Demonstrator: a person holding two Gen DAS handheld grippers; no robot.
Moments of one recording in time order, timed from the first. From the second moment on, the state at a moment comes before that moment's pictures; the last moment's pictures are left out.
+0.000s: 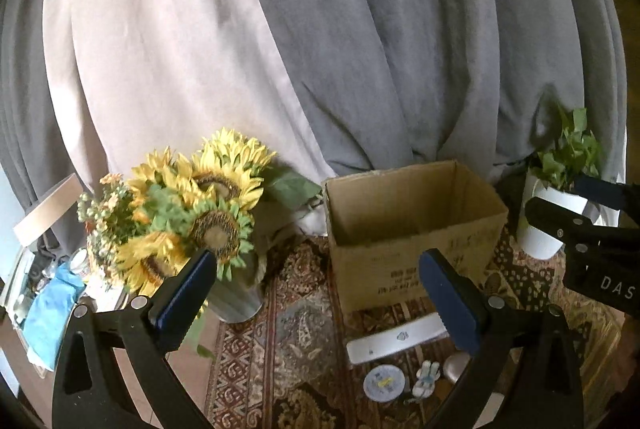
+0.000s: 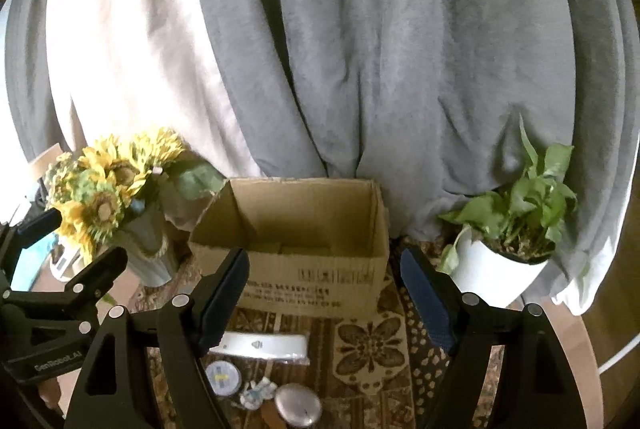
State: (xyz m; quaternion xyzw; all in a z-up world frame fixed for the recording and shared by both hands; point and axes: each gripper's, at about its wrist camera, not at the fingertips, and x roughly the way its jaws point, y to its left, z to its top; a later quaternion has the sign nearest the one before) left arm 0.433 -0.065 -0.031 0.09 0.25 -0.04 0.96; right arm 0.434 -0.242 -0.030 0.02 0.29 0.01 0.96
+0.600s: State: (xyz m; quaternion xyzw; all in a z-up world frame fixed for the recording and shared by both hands) left arm 0.397 -0.059 -0.094 0.12 0.32 -0.06 0.94; right arm 0.395 -0.226 -0.086 0.00 0.36 0.04 0.93
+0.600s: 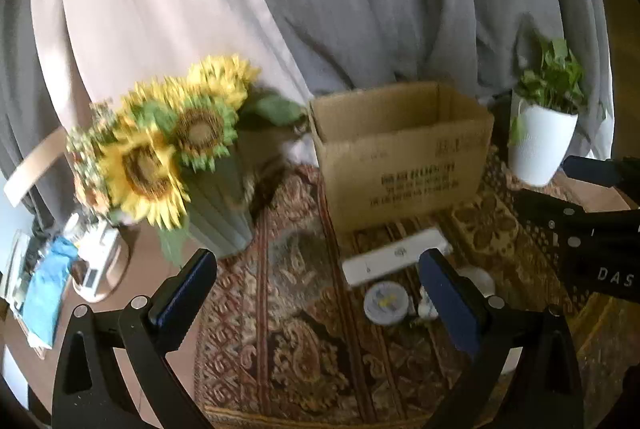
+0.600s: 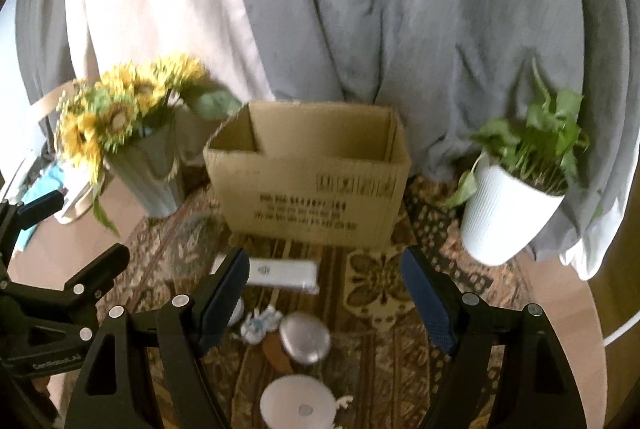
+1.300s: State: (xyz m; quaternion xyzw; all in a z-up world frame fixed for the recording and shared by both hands) left arm 0.435 -0.073 -0.171 0.12 0.44 -0.10 0.89; right arm 0.412 -0.231 -0.173 0.01 0.48 0.06 0.87
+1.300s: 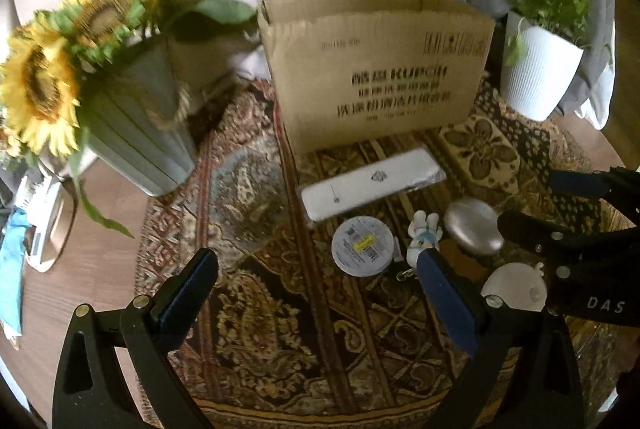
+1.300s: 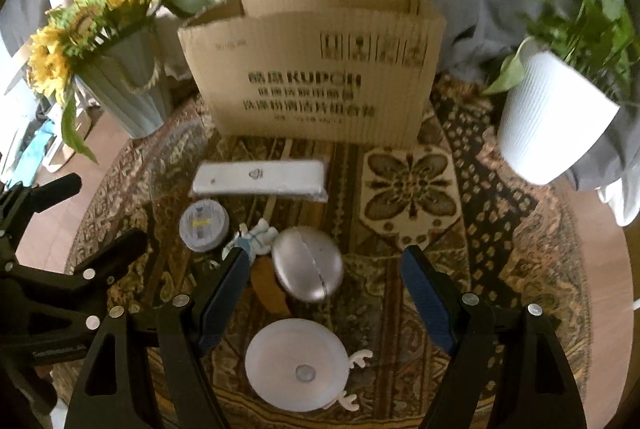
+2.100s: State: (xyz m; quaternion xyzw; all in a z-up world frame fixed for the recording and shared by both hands) left arm 0.474 -0.090 -0.225 0.11 0.50 -0.12 0.85; right arm 0.433 -0.233 -0.234 0.04 0.54 0.08 0.84
